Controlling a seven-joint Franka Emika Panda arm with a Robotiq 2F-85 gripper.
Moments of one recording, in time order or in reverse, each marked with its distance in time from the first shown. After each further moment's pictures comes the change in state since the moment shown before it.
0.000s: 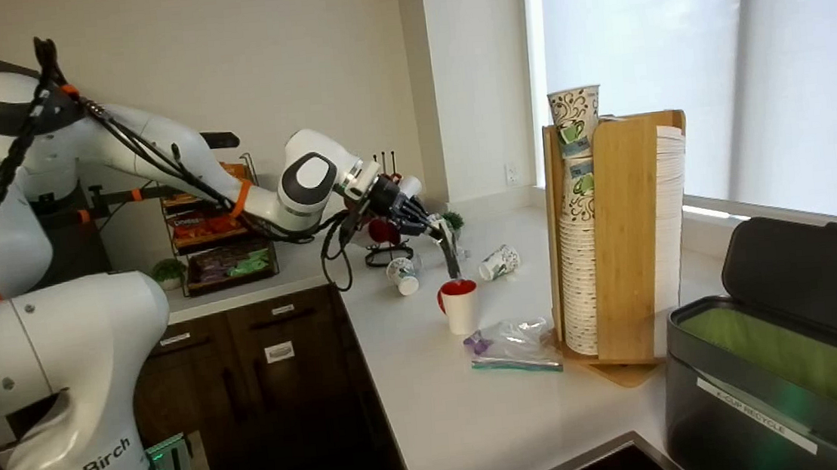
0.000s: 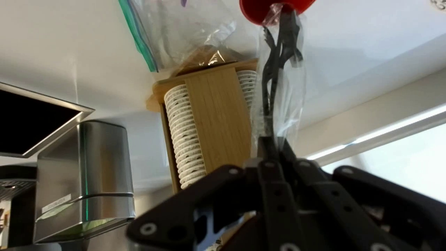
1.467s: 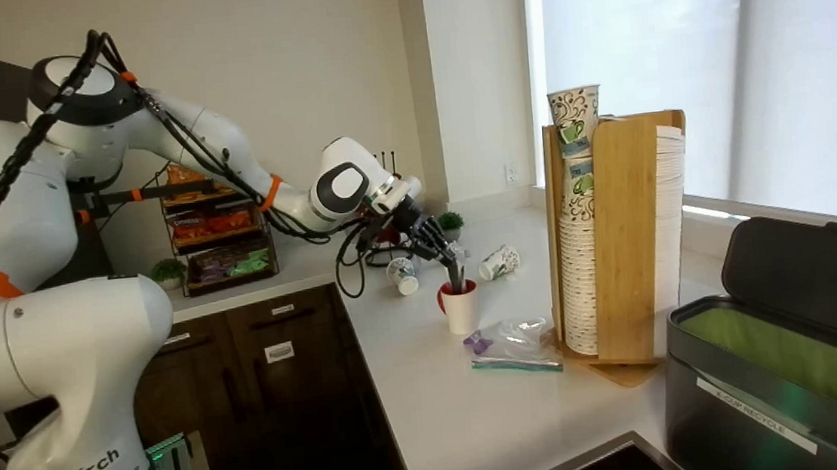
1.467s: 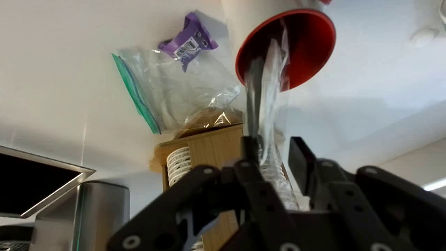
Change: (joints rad) arm -0.298 -0.135 0.266 0.157 -0.019 -0.060 -0.009
